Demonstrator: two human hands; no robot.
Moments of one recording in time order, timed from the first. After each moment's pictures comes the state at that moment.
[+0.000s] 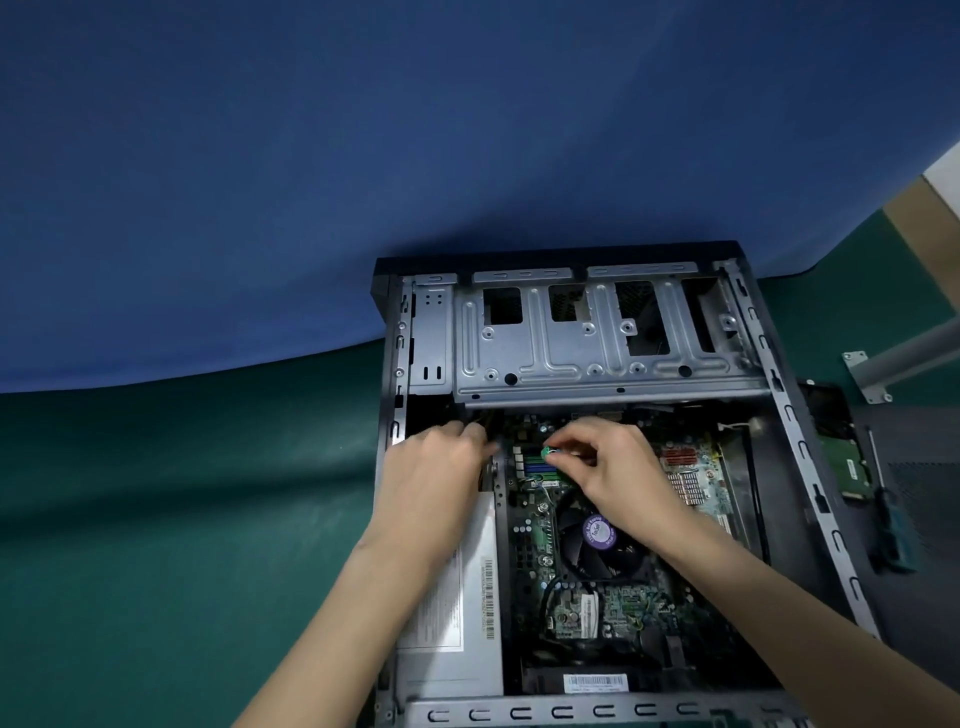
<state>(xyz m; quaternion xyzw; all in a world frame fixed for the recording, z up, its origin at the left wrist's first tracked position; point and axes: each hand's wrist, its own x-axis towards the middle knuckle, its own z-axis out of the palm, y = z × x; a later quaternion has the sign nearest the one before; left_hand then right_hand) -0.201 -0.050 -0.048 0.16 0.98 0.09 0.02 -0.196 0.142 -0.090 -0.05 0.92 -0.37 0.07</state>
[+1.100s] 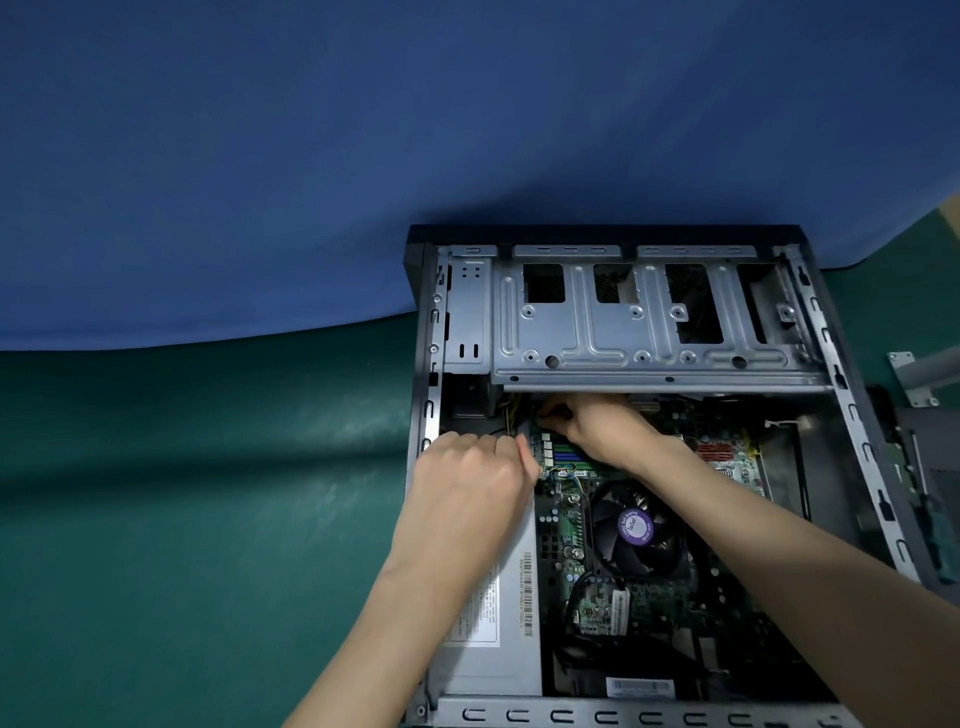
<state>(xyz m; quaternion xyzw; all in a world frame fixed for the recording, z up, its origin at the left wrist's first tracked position) -0.182 -0.053 -0.061 0.21 0.97 0.08 -0.12 -0.259 0.117 -0.138 -0.04 0.93 -0.19 0.31</state>
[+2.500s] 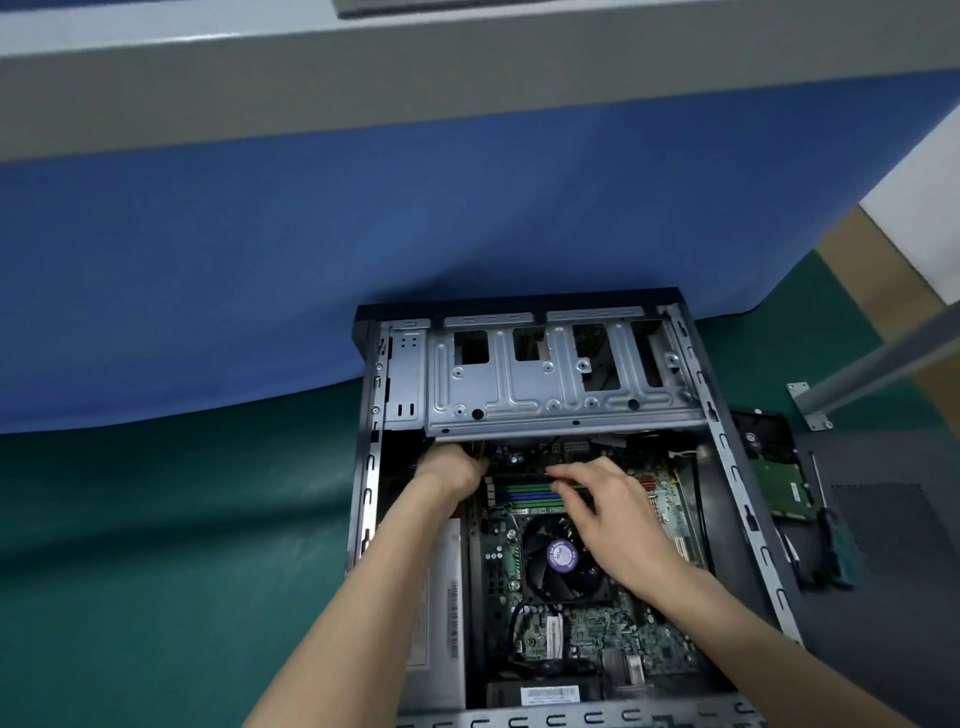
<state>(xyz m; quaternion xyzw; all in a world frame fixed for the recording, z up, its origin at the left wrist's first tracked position) -0.253 -0.004 -0.088 -0.17 0.86 0.32 0.37 -0.168 0.168 -0.077 0.01 0.93 -0.36 0.08</state>
